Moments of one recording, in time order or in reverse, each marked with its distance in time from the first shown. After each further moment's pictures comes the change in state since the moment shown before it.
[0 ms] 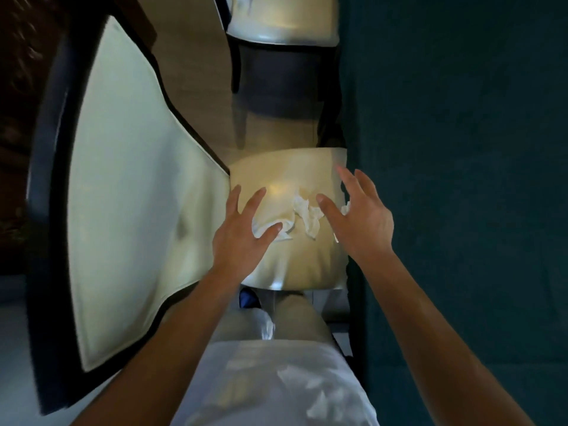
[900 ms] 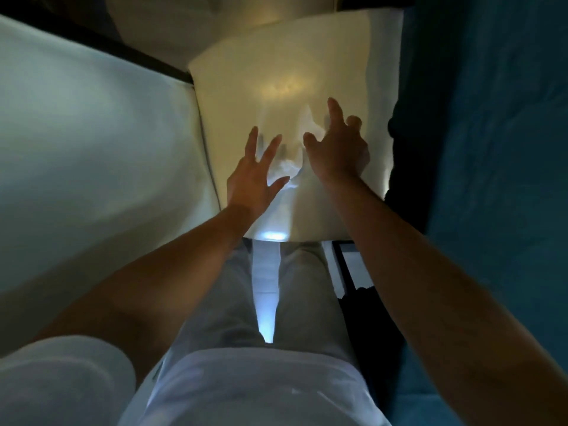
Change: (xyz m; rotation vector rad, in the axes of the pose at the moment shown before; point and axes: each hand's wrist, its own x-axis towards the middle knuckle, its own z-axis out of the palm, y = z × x) left_hand 0.144 -0.132 0.203 0.306 -0.269 0.077; right_hand 0.160 0.069 0.239 -0.072 -0.275 0.401
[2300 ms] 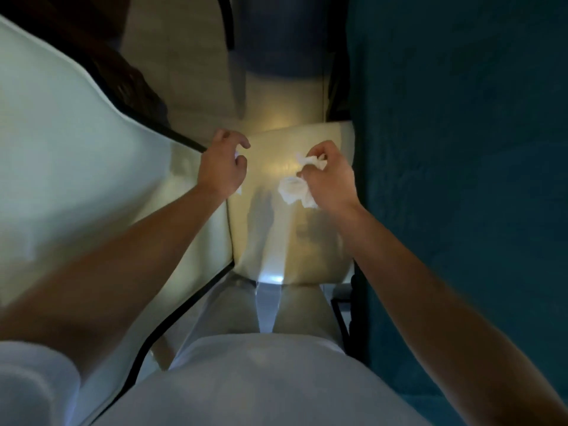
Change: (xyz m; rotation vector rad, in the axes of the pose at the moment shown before) left_hand 0.005 0.050 -0.223 -0.145 0.281 -0.074; right_hand -0.101 -0.038 -0.171 0.696 -0.087 -0.191
